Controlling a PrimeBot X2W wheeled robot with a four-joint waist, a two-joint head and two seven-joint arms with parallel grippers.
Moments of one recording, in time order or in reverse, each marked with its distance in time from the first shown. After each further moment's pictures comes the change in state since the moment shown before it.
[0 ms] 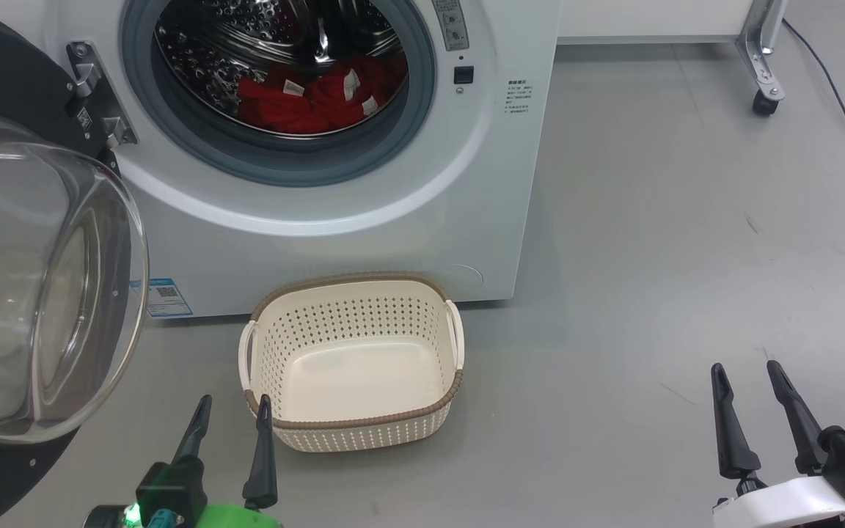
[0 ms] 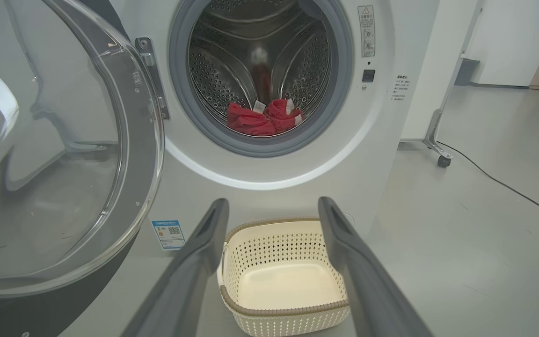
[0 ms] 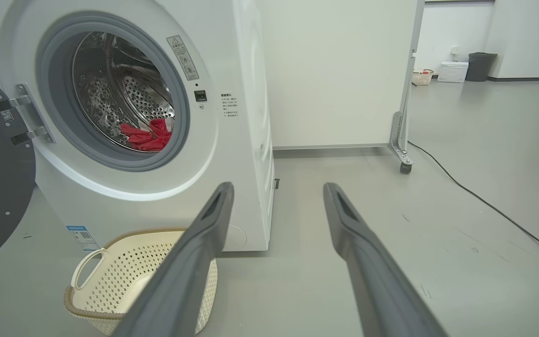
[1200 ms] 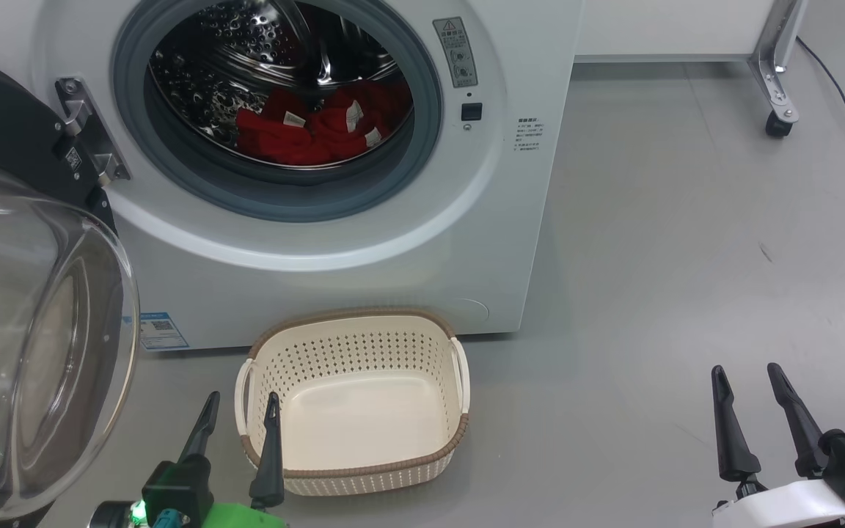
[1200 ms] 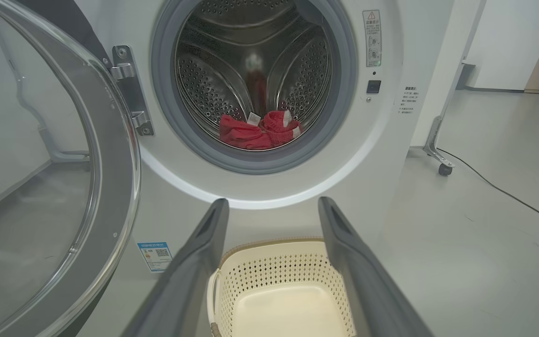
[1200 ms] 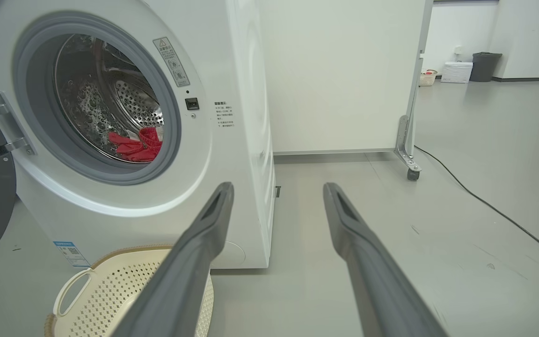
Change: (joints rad) left arm -0.001 0.001 -0.018 -0.015 0.000 0.000 0.000; right arm 0.010 0.008 -0.005 -0.011 0.000 0.000 0.000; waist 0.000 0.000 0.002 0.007
